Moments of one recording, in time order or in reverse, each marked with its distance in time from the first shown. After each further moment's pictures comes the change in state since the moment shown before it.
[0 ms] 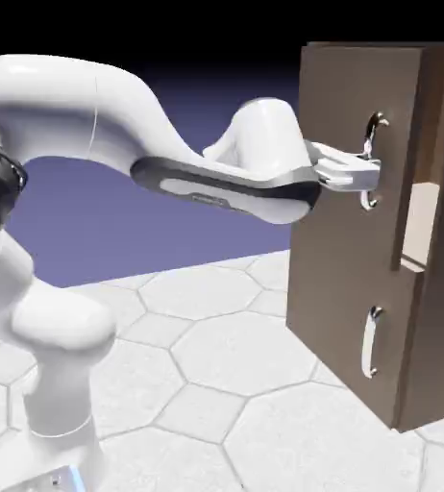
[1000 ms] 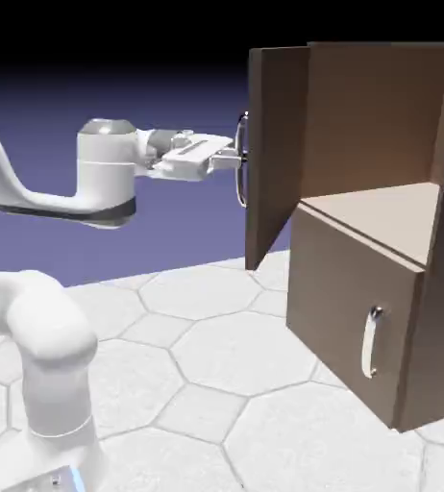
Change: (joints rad) arm -0.342 -0.430 0.975 -0.451 1.286 -0.784 -0.566
